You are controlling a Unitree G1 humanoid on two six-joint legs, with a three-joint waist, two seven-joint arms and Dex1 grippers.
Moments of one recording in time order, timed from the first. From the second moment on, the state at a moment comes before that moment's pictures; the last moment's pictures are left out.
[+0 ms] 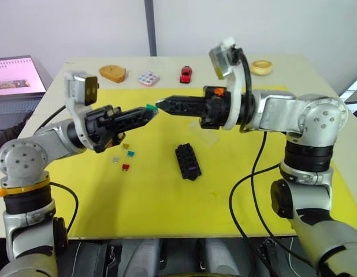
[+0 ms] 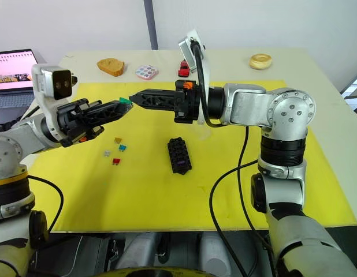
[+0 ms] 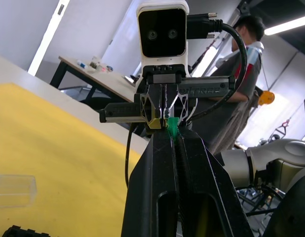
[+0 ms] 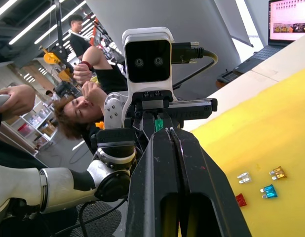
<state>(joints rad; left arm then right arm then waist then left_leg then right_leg) -0.59 0.62 0.33 -0.18 -1.34 1.15 -0.86 -0.99 -0.38 -0.13 -0.10 1.51 1.36 0.22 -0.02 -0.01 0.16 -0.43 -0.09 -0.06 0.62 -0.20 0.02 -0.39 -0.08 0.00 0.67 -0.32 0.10</state>
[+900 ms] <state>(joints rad) 0.18 0.57 0.34 -0.34 -1.33 1.14 -0.59 -0.64 -0.91 0.08 -0.53 1.12 1.22 0.79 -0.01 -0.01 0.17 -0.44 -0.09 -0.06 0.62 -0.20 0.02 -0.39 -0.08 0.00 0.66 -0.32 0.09</state>
